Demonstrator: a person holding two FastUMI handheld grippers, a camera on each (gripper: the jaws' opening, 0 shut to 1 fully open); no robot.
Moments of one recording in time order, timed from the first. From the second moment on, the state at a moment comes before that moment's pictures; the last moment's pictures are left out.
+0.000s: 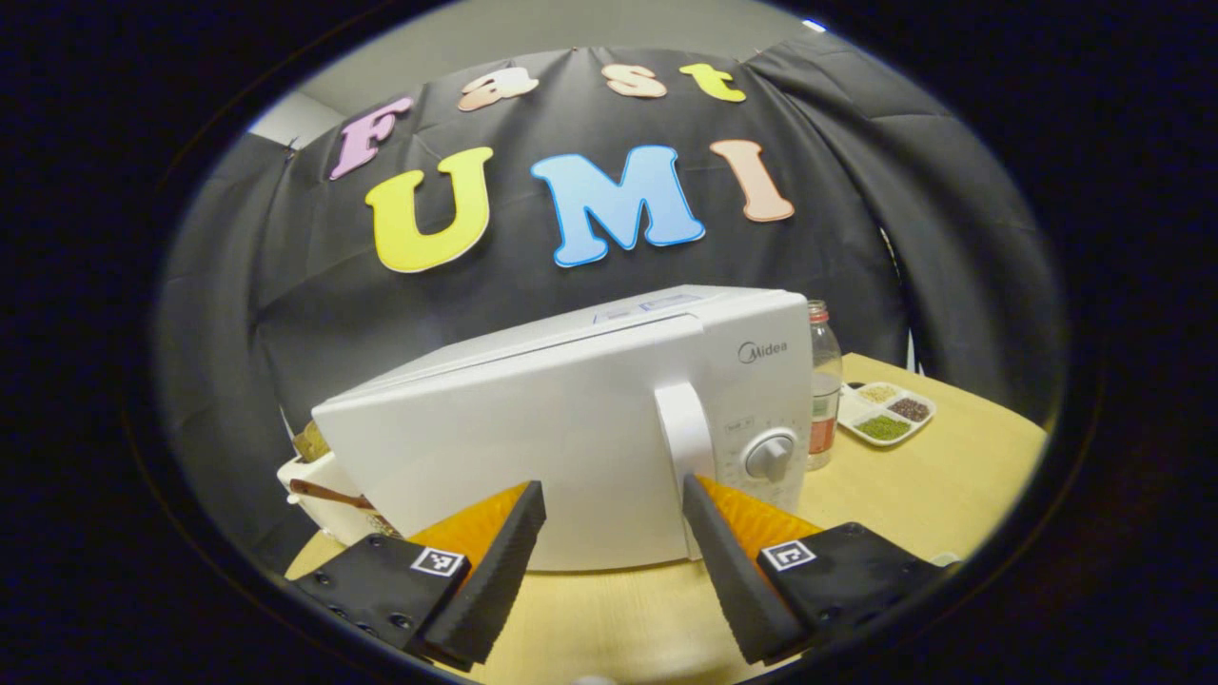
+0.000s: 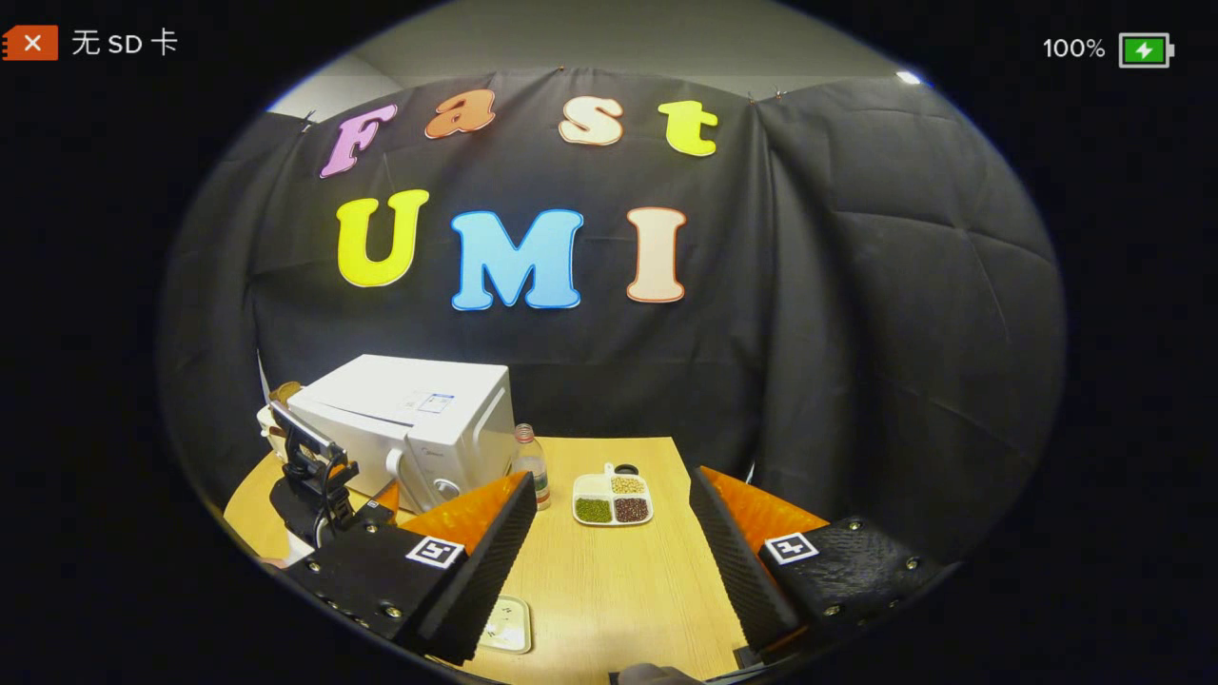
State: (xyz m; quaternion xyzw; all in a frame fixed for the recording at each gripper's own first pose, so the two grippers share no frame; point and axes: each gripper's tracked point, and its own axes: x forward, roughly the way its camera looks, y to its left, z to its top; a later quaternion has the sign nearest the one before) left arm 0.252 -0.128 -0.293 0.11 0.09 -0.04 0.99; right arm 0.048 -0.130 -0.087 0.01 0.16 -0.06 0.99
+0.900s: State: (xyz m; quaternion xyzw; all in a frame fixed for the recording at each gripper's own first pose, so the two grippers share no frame) left arm 0.099 -0.100 -0.097 0.06 0.02 -0.05 1.00; right arm 0.021 -0.084 -0.033 0.02 0.08 -0.01 1.00
